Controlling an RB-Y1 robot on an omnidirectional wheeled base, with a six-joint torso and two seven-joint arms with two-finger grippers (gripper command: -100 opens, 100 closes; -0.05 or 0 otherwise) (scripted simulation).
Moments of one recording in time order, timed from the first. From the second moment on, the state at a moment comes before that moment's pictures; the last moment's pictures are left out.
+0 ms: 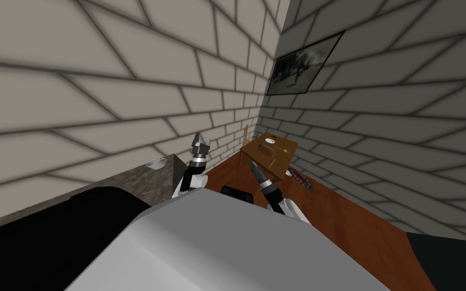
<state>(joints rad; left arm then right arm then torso) 0.53 0.05 -0.01 -2.32 0.10 -0.39 0.15 0.42 -0.44 0.45 -2.14 0.69 -0.19 -0.23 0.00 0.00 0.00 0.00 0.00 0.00</state>
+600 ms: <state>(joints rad) 0.53 0.05 -0.01 -2.32 0.10 -0.39 0.15 0.42 -0.53 0.53 -2.08 0.85 -0.18 -0.25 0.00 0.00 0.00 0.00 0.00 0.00</state>
